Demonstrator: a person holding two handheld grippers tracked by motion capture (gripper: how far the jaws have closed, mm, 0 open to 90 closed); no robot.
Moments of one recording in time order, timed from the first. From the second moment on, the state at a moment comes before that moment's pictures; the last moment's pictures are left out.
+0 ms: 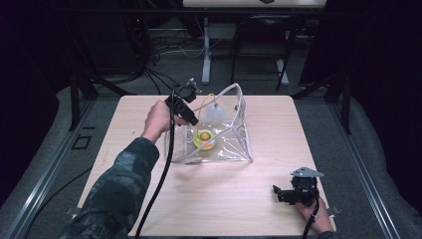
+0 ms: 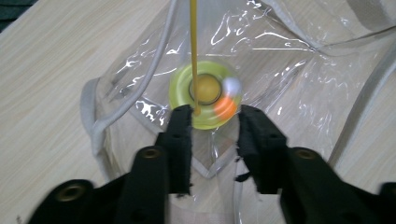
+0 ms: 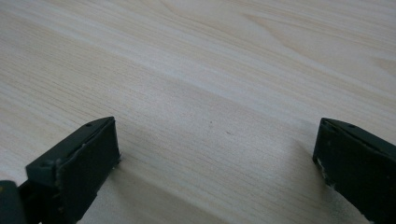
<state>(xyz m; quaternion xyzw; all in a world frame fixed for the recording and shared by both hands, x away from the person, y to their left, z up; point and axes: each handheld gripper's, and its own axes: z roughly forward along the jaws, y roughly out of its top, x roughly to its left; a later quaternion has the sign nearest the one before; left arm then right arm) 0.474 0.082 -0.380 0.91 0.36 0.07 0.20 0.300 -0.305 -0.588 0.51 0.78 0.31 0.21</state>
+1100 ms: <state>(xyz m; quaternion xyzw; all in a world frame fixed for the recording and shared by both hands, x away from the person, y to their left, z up) 0.420 0.181 -0.373 0.87 0.42 0.14 0.23 0.300 -0.305 -0.588 0.51 0.77 0.31 0.21</state>
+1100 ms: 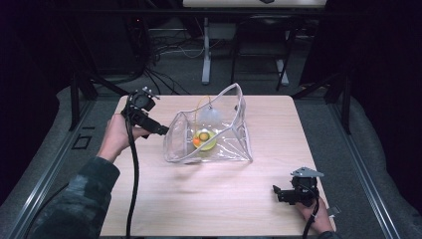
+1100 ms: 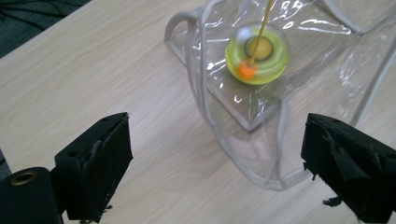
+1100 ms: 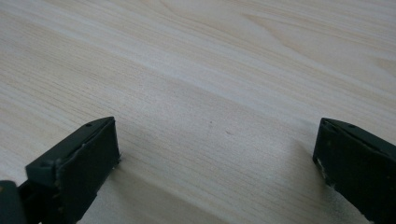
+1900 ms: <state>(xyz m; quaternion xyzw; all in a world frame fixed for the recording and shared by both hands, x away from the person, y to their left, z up) 0.400 0.231 -0.460 0.85 0.47 0.12 0.21 0.300 -0.305 -0.588 0.51 0.77 0.31 0.21</state>
